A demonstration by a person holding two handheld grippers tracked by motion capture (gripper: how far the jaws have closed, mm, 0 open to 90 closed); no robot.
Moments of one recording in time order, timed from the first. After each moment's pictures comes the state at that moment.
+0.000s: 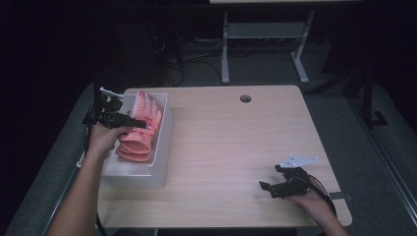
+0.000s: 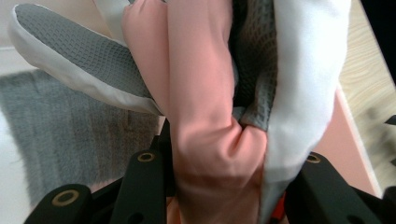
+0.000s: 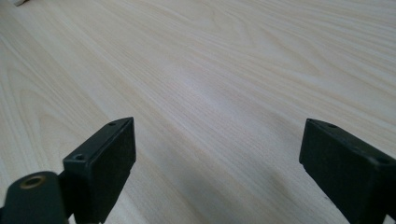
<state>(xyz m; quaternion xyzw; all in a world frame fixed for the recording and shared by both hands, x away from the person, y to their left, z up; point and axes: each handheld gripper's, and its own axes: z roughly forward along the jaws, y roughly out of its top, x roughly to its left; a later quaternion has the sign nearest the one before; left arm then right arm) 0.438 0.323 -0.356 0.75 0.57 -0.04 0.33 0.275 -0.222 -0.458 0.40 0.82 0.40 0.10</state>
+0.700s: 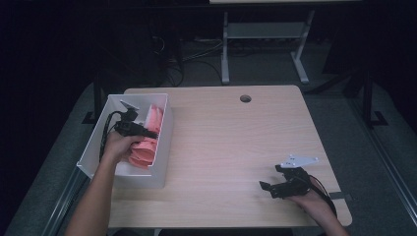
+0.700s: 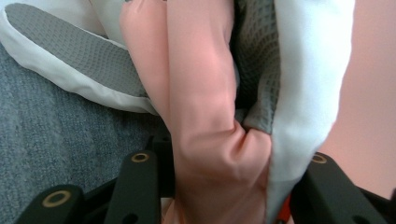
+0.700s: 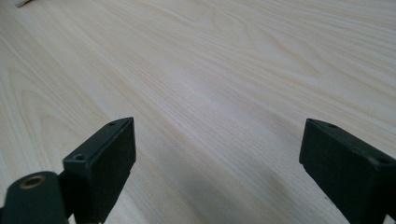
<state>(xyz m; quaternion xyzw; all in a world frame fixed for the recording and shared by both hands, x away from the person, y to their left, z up) 0.456 0.308 -0.415 0.77 0.56 -0.09 0.30 0.274 -0.222 -0.457 0.40 0.82 0.40 0.10</state>
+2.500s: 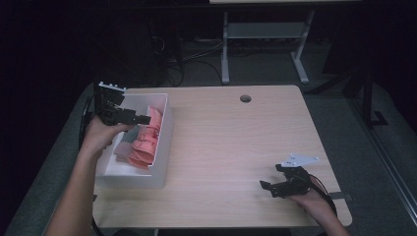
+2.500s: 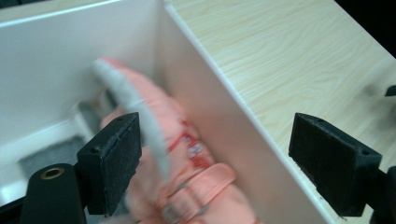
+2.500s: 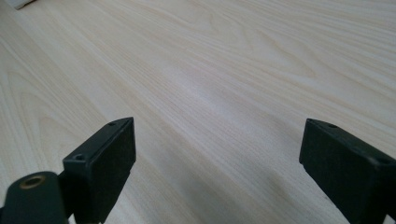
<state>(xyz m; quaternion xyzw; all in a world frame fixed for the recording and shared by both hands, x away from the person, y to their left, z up) 0.406 0.290 -0.299 0.81 0.45 0.06 0.37 0.276 -0.223 -0.456 0.40 0.82 0.40 0.10</state>
